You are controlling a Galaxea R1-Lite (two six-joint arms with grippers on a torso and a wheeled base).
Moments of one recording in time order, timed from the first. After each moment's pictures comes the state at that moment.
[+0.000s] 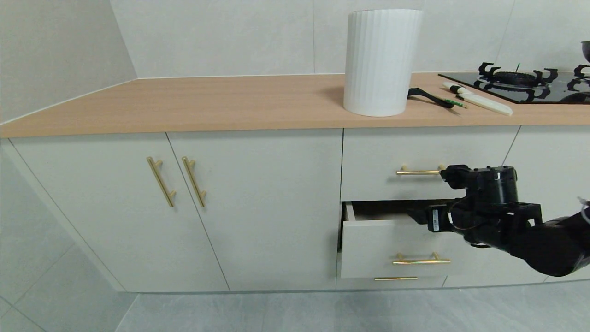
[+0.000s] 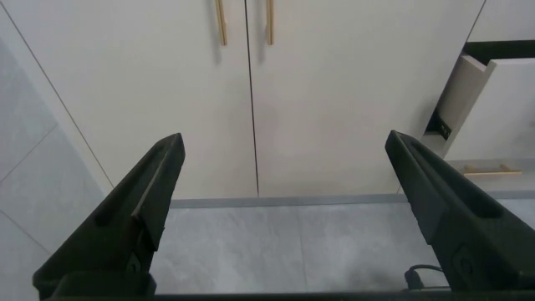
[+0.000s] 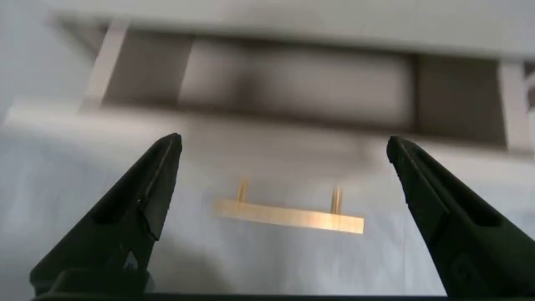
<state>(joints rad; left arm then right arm) 0.00 0.00 0.00 0.00 -0.01 0.00 0.28 1.91 -0.76 -0.69 -0.15 0.09</state>
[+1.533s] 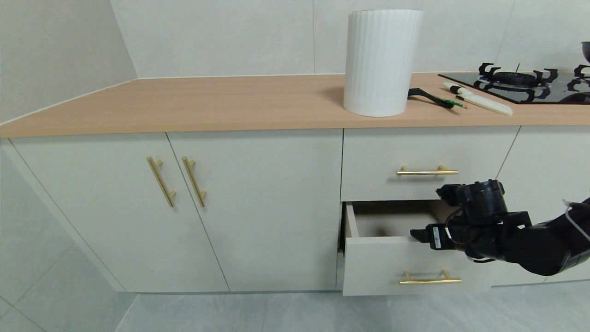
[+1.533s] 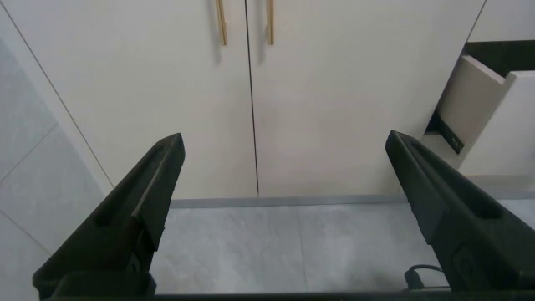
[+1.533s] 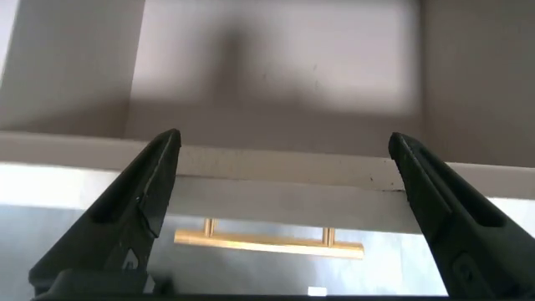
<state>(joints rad) 0.00 0.00 0.00 0.00 -0.01 0.00 0.26 1.95 -0.77 -0.49 -0.12 0.13</state>
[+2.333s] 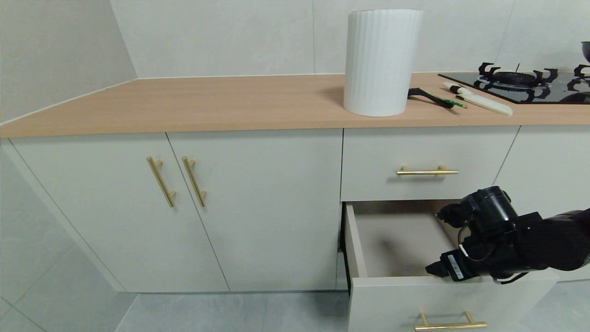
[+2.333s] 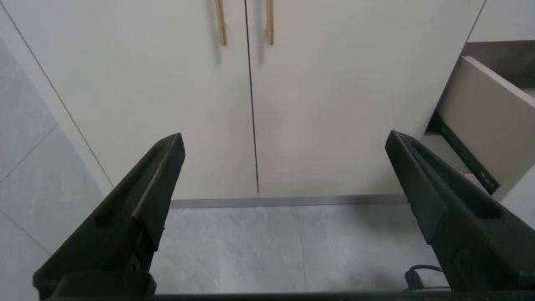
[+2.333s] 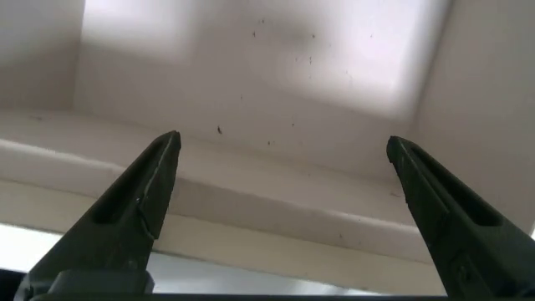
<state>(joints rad) 0.00 0.00 0.00 0.00 -0.01 0.00 0.27 1.86 -0.78 -0.09 -0.10 -0.03</state>
